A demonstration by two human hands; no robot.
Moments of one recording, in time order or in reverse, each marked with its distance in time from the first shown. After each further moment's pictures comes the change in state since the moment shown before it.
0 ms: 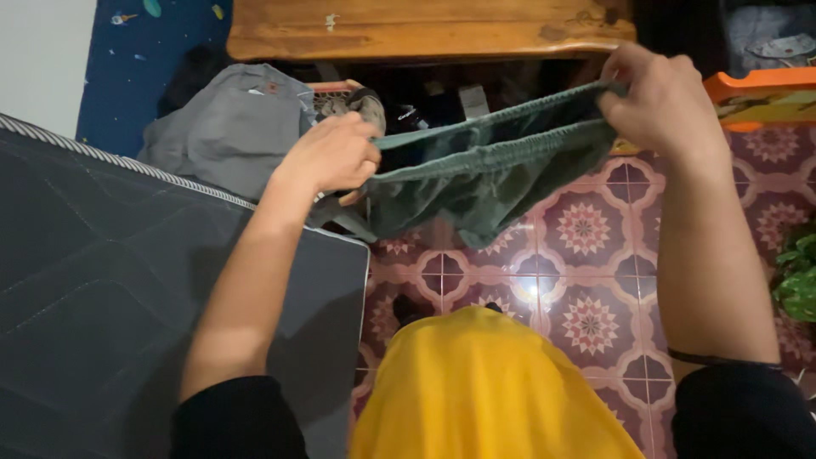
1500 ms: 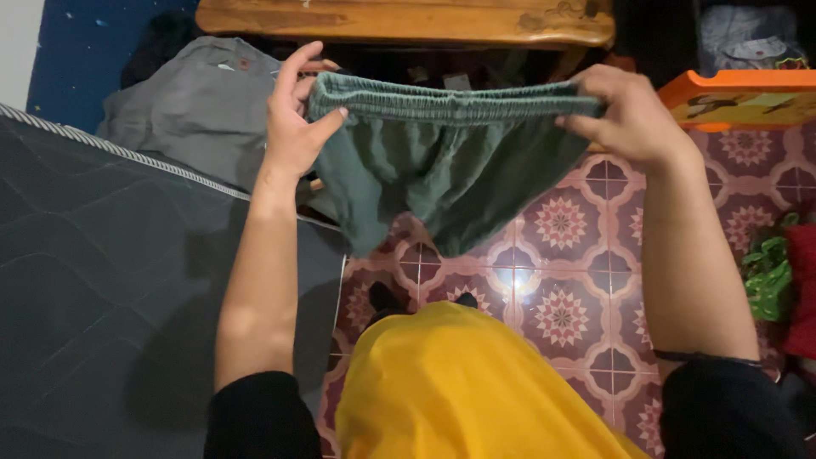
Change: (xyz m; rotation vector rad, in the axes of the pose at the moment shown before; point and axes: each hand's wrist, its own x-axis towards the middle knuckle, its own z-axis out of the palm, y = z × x) left_hand 0.013 0.026 0.035 -1.160 0.807 -0.120; right_hand -0.017 0.040 0.002 0.490 -0.226 -0.105
